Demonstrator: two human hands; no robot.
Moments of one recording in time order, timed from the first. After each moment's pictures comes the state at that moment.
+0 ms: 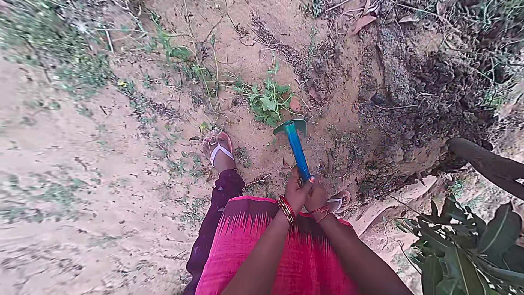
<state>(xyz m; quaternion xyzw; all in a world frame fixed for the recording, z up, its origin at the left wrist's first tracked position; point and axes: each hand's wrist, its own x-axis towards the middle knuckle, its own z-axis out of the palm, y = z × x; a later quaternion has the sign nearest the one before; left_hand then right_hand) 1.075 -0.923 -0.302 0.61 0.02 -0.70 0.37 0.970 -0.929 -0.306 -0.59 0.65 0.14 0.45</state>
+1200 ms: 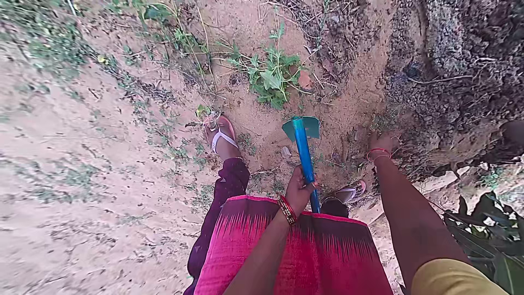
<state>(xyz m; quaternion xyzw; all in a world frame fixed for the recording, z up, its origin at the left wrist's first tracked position) 1.074 -0.904 -0.310 0.59 0.10 -0.74 0.30 0.823 -1.067 -0.435 -0.43 0.81 0.30 0.26</state>
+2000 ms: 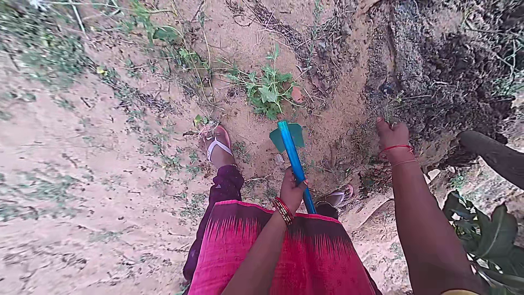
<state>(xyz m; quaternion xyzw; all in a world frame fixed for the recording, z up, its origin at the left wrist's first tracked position) 1.085 -0.918 -0.304 0.60 0.14 -0.72 0.31 0.909 -1.134 -0.307 -0.51 0.77 0.17 0.34</state>
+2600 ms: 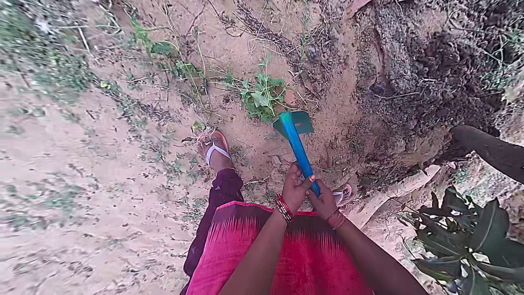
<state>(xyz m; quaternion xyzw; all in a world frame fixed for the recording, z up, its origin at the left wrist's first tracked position) 1.073 -0.929 -0.296 0.57 0.03 -0.71 0.42 0.939 -0.934 -0.286 -0.48 0.62 0.09 0.61</state>
